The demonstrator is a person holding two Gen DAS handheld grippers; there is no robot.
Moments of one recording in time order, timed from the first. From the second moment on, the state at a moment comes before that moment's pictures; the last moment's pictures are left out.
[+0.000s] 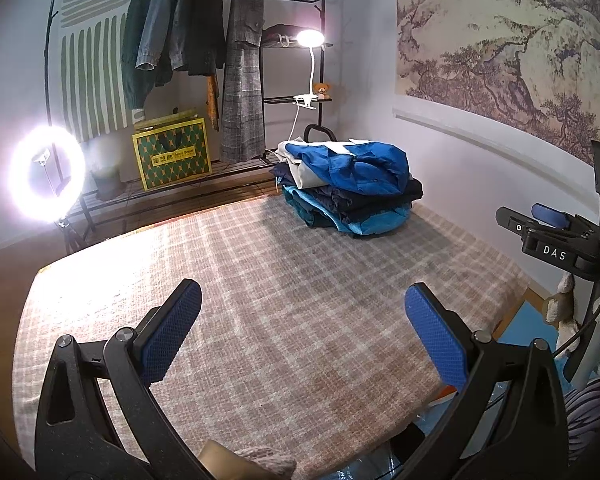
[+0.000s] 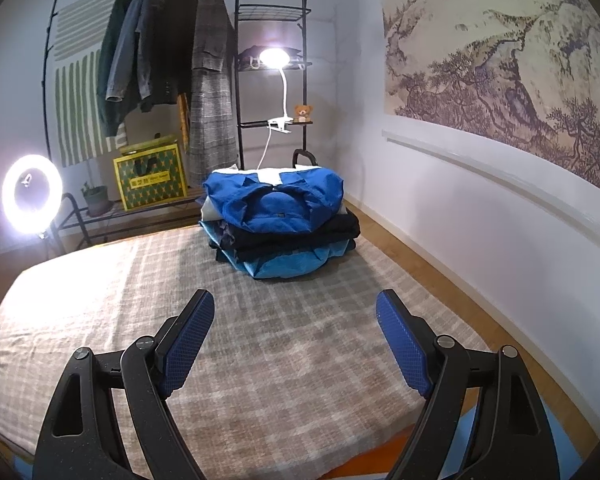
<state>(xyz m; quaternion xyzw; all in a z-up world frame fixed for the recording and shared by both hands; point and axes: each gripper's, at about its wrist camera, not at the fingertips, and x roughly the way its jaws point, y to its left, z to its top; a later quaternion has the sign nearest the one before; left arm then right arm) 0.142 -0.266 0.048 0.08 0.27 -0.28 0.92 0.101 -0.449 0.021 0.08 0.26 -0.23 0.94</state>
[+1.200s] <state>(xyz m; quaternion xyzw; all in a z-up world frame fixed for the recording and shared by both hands) 0.140 -0.268 0.048 0.08 0.27 -0.28 0.92 0.102 -0.440 0.022 0.07 0.26 -0.22 0.94</state>
